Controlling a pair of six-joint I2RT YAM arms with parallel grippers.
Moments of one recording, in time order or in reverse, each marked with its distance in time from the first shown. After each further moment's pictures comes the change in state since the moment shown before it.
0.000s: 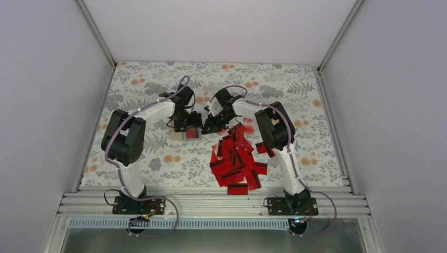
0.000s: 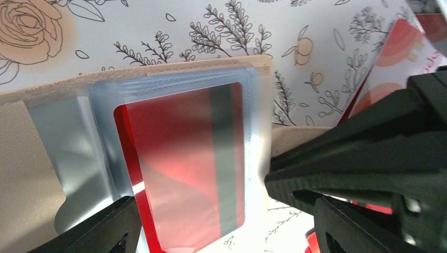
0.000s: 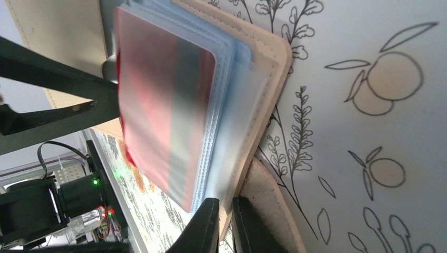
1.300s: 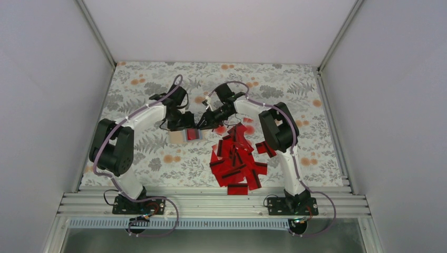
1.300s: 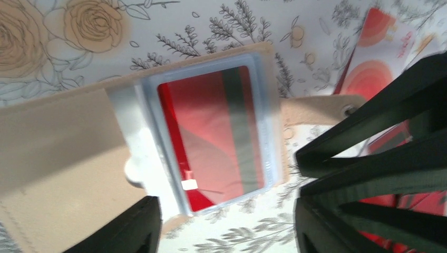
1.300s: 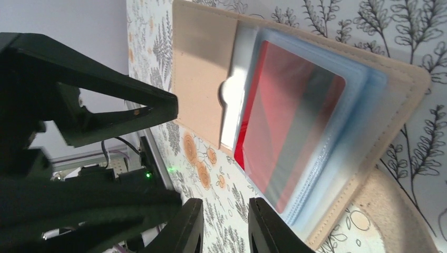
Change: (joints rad) left arm 0.028 -0.157 -0.071 -0.021 -0.019 0.084; right arm 0.003 -0.067 -0.003 0.046 -0.114 0.063
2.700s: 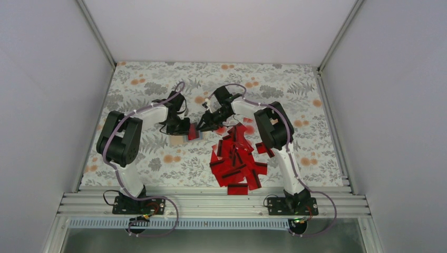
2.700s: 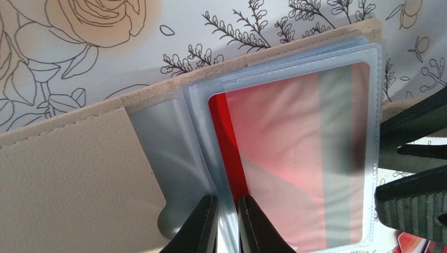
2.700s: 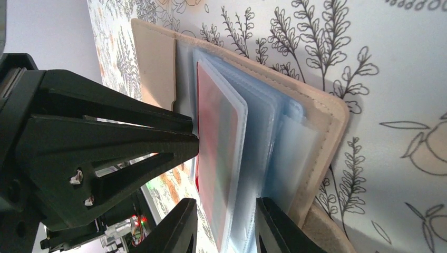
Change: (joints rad) left arm 0.047 0.113 -0.087 0.113 0.010 0.096; right arm 0.001 0.087 0.051 0.002 0.048 0.051
